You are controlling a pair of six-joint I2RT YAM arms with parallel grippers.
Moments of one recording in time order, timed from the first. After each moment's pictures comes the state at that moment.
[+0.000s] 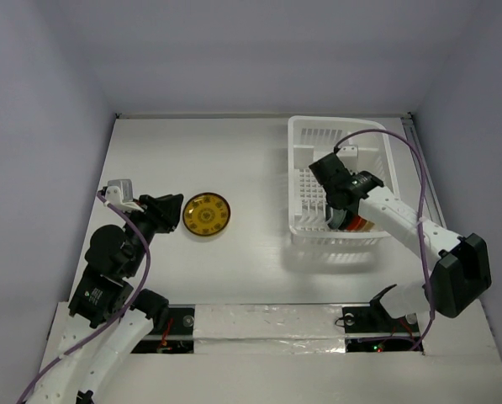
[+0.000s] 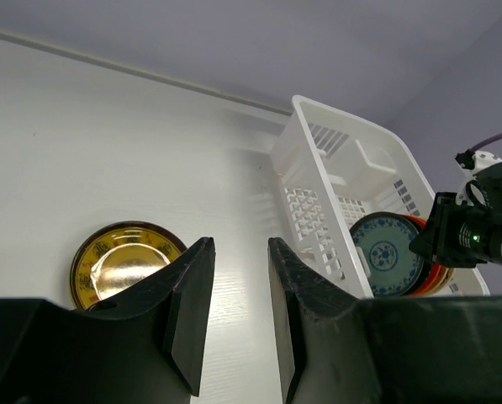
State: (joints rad) left arm -0.45 0.38 0.74 -0.38 -0.16 -0.51; right arm 0.58 1.39 1.15 -0.83 0.73 0.50
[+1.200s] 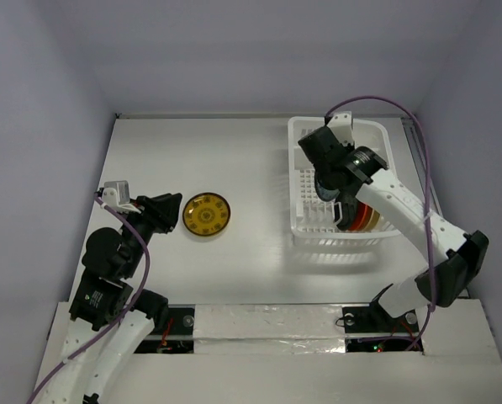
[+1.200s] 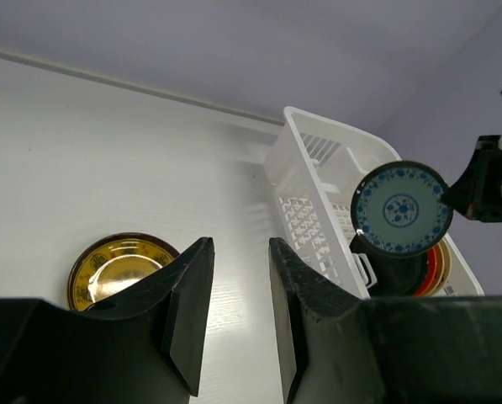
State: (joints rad) left arm -0.39 0.36 0.73 -0.35 -0.08 -0.50; right arm 0.66 1.50 1.55 -1.05 0.91 0.42
